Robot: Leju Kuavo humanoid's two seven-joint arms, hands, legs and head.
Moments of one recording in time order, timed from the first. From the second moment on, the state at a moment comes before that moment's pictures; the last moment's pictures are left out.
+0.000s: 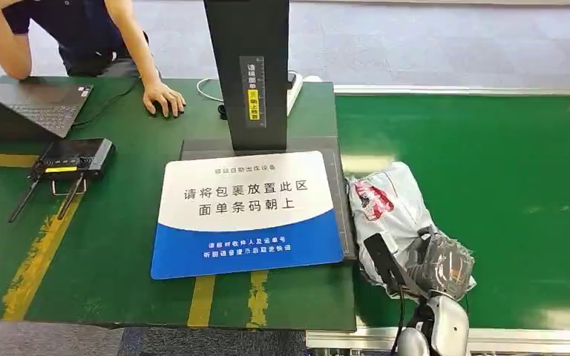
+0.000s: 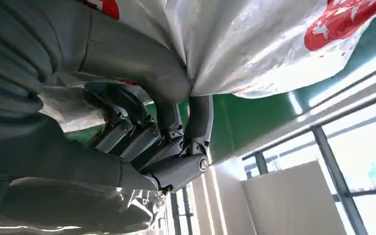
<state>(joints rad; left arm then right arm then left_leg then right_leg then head) -0.12 -0.13 0.91 -0.19 -0.99 0.06 -0.02 0.04 0.12 -0.08 -1.49 1.45 -0.46 0.12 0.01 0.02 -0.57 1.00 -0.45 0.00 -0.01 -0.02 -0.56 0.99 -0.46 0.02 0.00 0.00</state>
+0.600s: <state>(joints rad) -0.14 -0.13 0.91 -0.19 -1.02 0.05 -0.01 0.05 0.14 -0.05 -1.66 1.45 -0.54 0.08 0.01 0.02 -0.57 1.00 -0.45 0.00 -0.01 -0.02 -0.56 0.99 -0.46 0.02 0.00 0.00</state>
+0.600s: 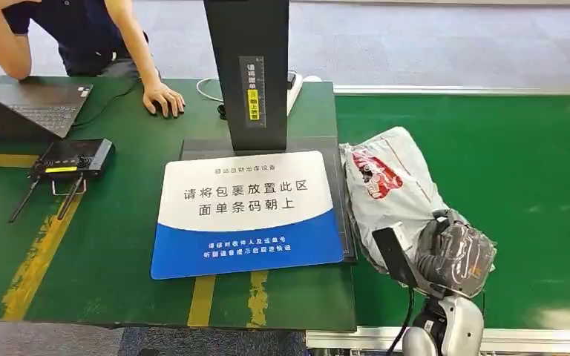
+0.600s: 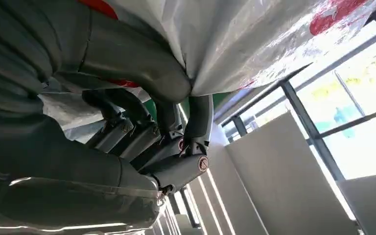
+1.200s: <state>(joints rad) -0.18 -0.13 0.89 -0.19 -1.06 0.04 0.02 -0.09 0.13 0.20 -1.67 1.34 -0.43 -0.02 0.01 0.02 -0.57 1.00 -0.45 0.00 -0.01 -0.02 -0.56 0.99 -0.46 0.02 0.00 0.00</state>
